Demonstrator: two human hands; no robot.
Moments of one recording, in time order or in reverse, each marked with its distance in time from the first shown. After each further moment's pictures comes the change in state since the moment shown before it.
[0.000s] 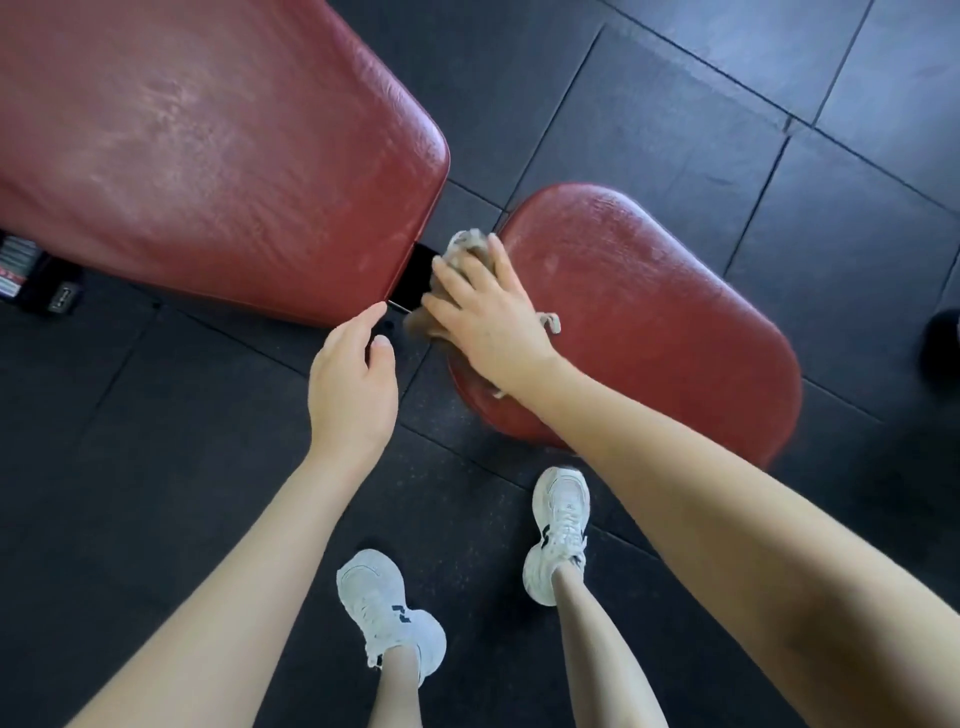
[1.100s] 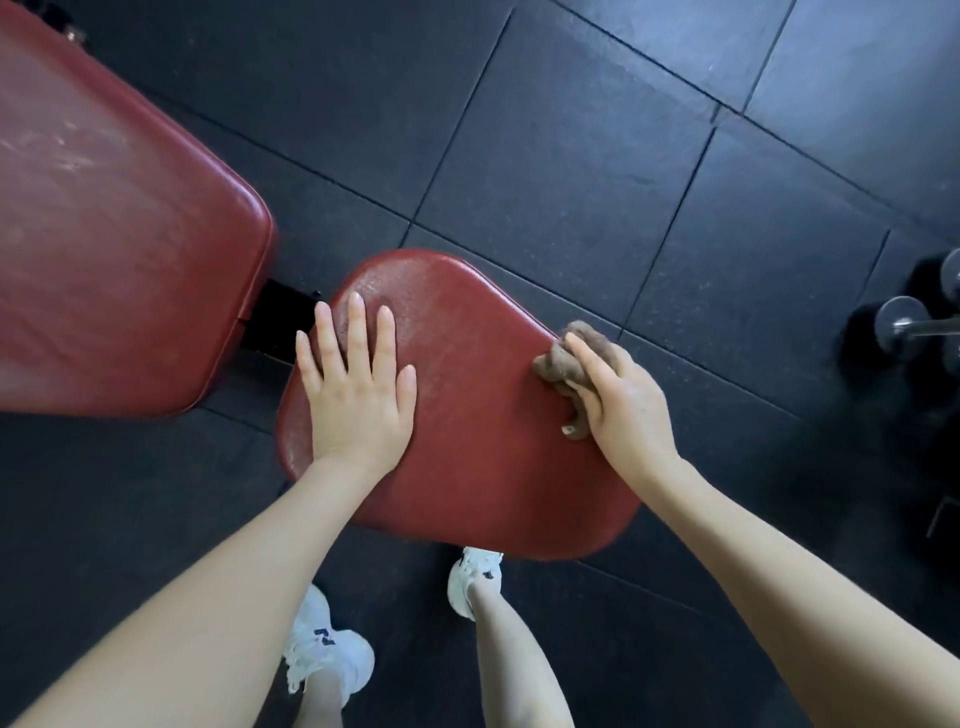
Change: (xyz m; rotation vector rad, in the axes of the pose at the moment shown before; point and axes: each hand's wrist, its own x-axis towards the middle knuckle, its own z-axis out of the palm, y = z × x) left_hand 0.050 0.066 0.154 0.902 -0.078 0.369; right_hand -0.180 0.190 0.010 0.632 -0.070 0.677
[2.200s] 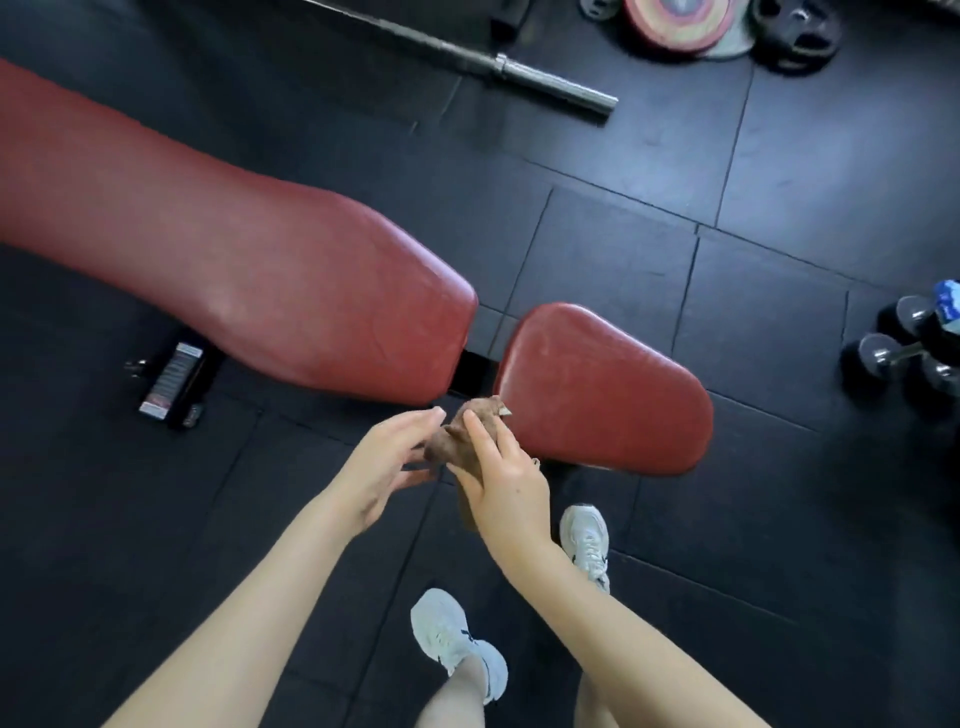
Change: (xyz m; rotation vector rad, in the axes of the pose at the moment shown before) left_hand -0.198 -0.194 -0.229 -1.421 -0.523 -0.248; right_hand -0.171 -0.394 0.010 0.193 0.100 0.035
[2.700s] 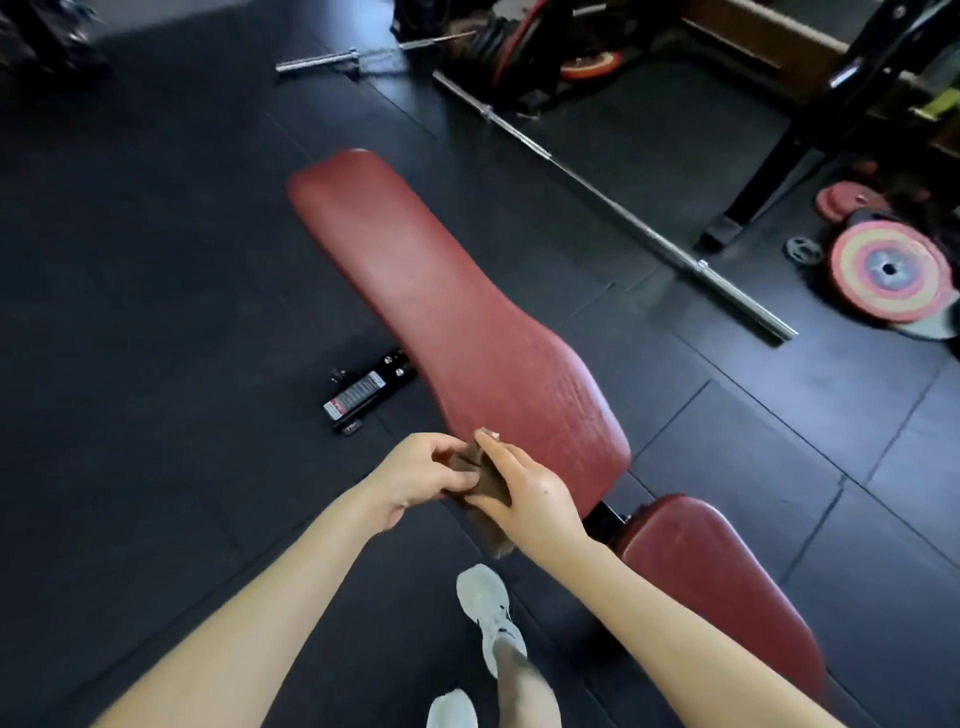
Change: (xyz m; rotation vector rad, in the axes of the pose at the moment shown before) left_hand -0.142 0.078 -0.178 0.013 0.282 0.131; right_hand 0.057 -0.234 -0.030 -0.107 -0.362 -0.602
